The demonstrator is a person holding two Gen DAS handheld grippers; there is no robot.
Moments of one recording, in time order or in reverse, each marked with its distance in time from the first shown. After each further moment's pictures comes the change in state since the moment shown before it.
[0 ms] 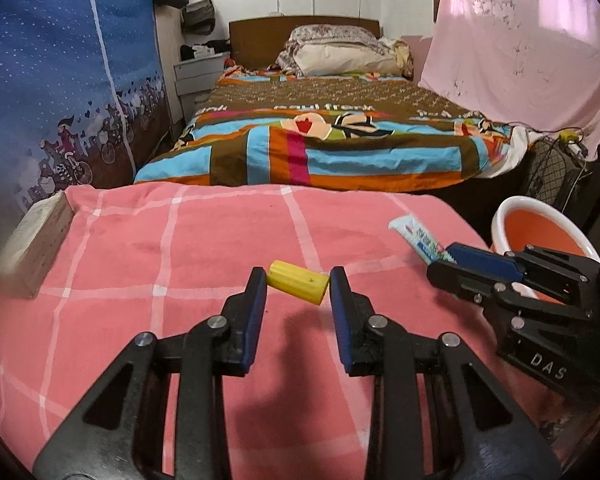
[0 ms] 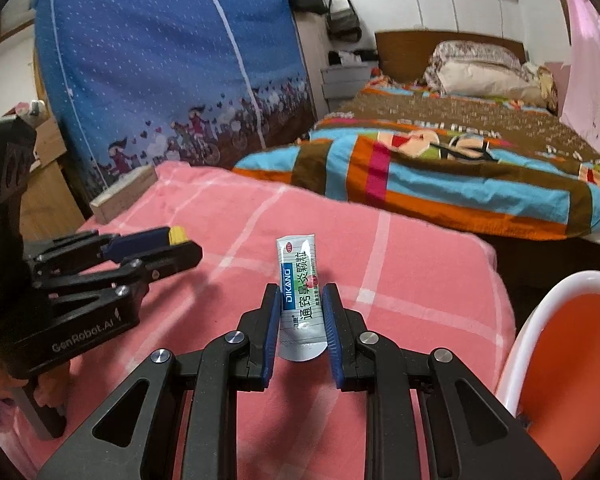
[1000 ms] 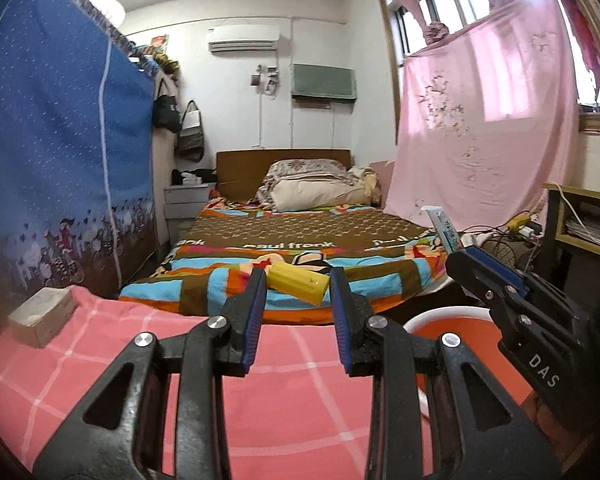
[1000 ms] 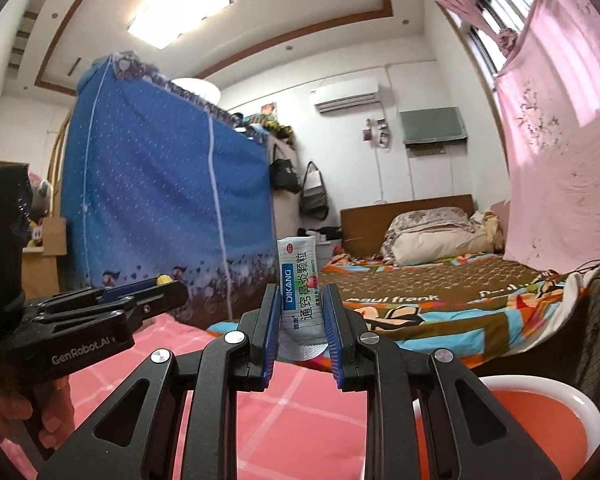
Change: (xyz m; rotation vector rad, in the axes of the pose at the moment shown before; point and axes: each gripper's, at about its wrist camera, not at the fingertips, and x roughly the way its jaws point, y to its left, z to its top) left arm -0.102 -0.074 -0.002 0.016 -0.511 -0.068; right arm -0.152 -0.018 -0.024 -0.071 -0.664 -0.147
